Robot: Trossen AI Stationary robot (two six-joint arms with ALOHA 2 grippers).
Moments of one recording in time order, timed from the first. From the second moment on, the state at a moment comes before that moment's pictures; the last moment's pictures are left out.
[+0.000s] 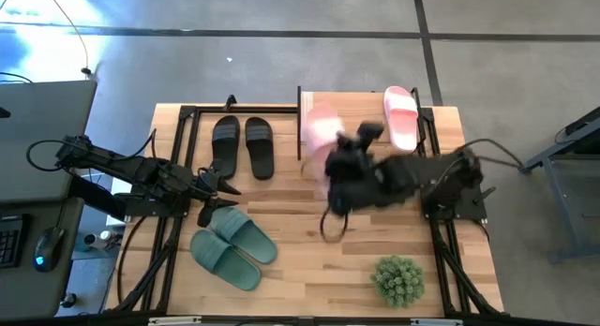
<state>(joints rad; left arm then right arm) -0.18 0.57 0.47 -0.36 -0.18 -0.21 0.31 1.82 2.19 -1.57 1.23 0.17</state>
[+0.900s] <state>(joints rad) -0.18 0.57 0.47 -0.36 -0.18 -0.21 -0.41 1.25 1.13 -0.75 0.77 -0.42</state>
